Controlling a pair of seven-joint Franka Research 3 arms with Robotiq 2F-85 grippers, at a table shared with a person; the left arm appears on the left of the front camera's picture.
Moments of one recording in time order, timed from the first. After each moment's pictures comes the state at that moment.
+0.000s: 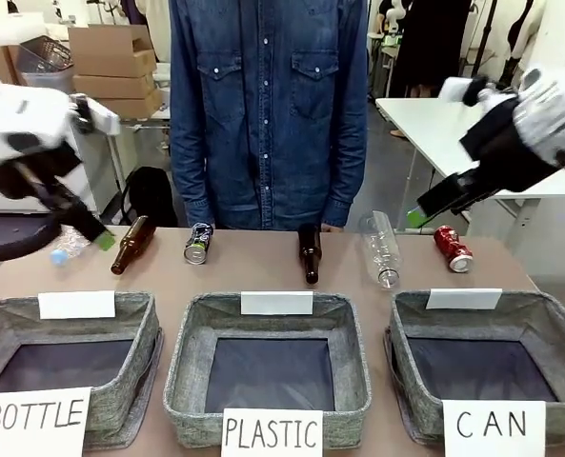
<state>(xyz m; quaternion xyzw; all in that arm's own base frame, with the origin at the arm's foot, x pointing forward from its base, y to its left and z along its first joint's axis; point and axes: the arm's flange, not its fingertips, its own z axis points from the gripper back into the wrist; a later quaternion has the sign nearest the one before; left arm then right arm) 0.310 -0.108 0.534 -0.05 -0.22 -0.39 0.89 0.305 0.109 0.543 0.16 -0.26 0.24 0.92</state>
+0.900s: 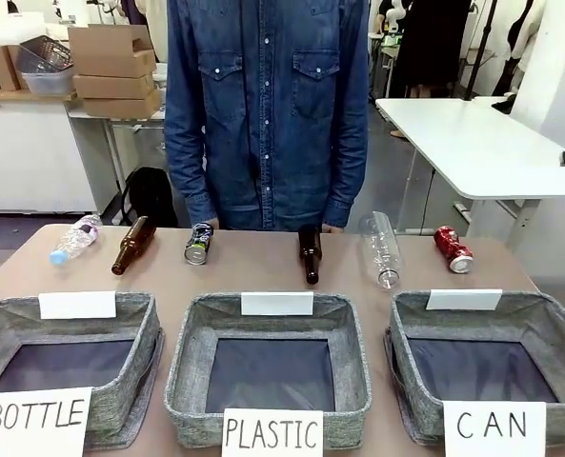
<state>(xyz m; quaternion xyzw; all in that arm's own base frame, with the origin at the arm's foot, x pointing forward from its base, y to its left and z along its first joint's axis) 0.298 0.102 0.546 -0.62 -0.36 -0.17 0.68 0.284 -0.090 0.569 0.60 -0.24 -0.09 0.76</state>
